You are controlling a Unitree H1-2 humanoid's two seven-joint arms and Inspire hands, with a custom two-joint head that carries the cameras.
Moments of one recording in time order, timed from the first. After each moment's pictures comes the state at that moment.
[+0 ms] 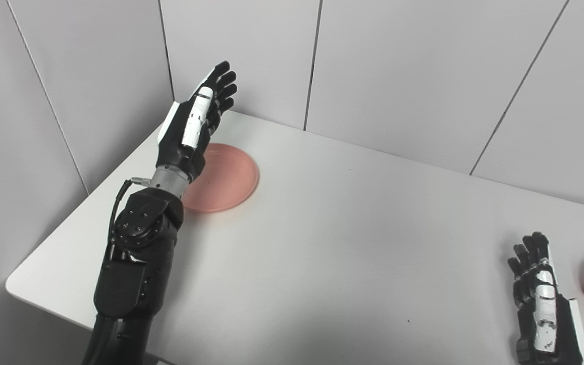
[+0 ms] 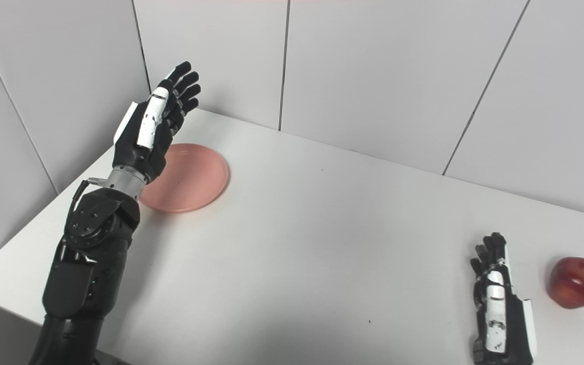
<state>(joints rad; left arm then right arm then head) -0.30 0.23 0.28 -0.21 -0.24 0.24 -0.05 -0.03 -0.11 -0.04 0.02 0.17 -0.22 0.16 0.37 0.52</state>
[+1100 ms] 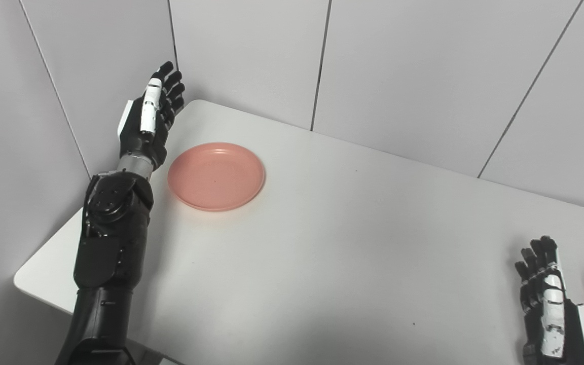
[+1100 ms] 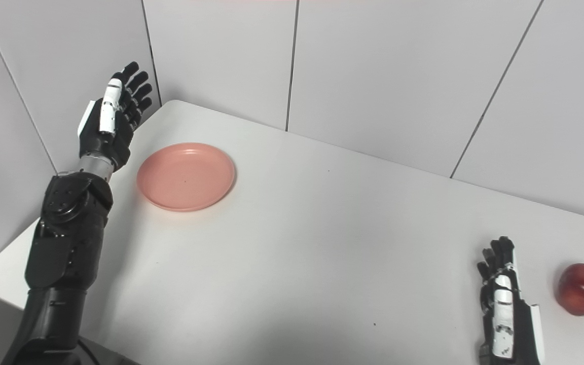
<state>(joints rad) -0.34 0.32 0.42 0.01 -0.33 0.24 0.00 -0.03 -0.12 -0.04 0.02 0.17 -0.22 0.16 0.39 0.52</state>
